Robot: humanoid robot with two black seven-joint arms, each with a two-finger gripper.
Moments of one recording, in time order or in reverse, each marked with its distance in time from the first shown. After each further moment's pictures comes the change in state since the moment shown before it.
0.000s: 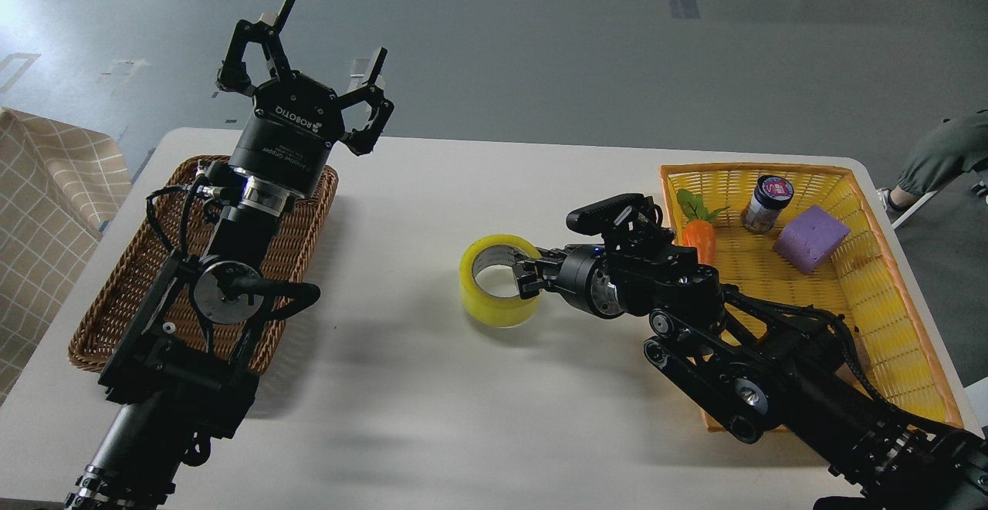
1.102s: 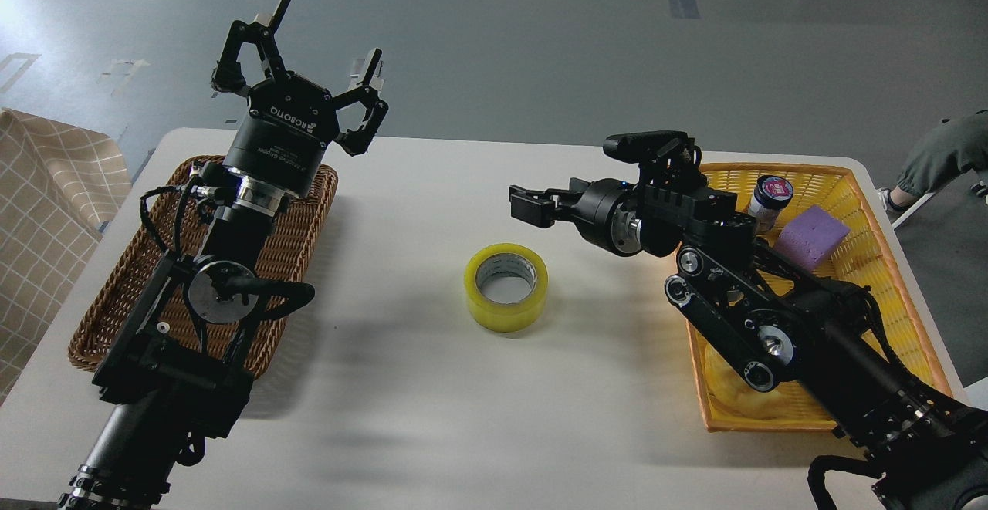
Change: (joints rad) left arm 0.001 0.018 -0.006 0.004 0.000 -0.001 0.000; right arm 0.098 0.000 0.247 0.025 0.075 0.000 -0.006
